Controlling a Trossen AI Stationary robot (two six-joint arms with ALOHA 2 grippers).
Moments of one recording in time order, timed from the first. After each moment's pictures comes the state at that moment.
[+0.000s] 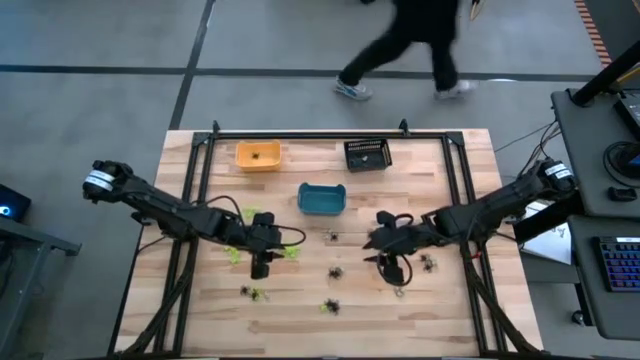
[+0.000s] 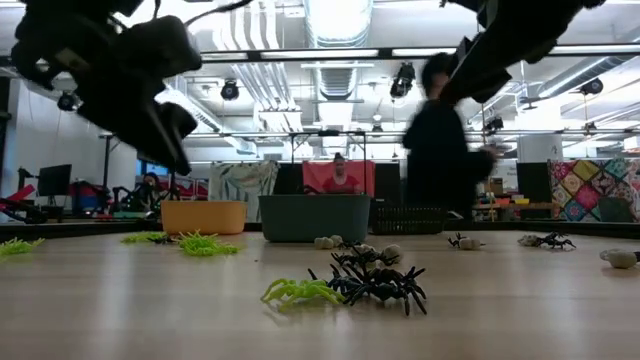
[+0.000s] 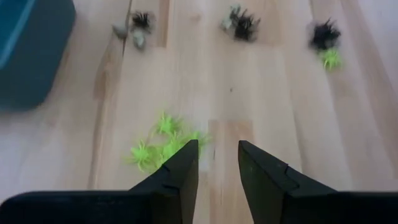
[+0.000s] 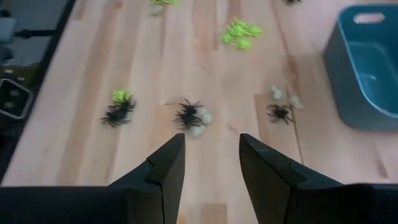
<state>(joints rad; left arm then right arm) -0.30 1.29 0.62 -0.18 -0.12 -0.30 0.35 1.31 0.81 -0.23 0.15 0.30</state>
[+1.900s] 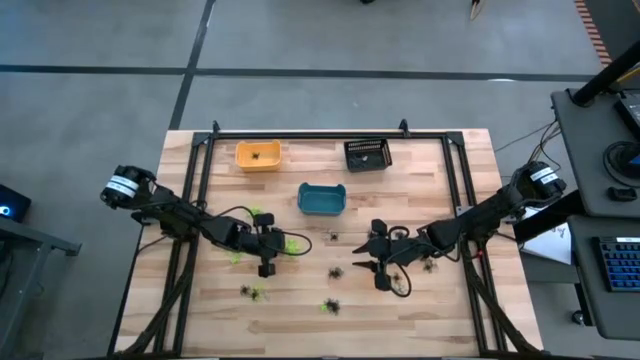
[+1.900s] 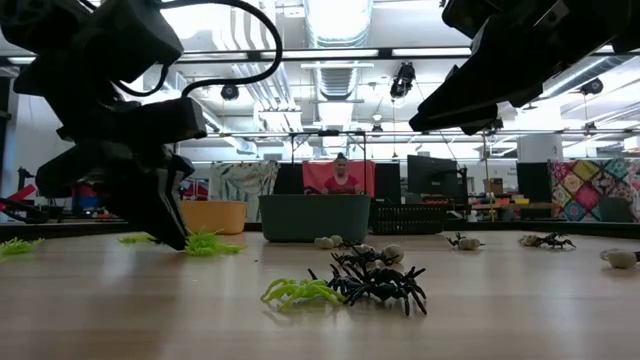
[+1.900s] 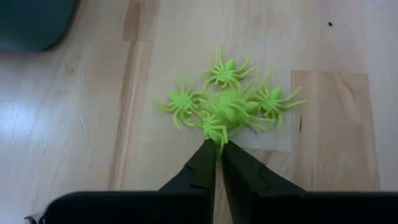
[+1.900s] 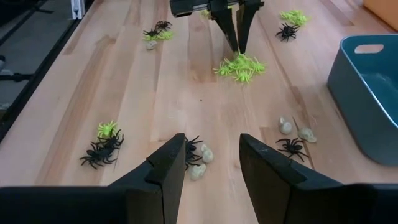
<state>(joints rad) -0.30 1.51 0.55 -0.04 -0.28 -0.30 0.40 1.45 0.63 0.29 0.29 0.27</state>
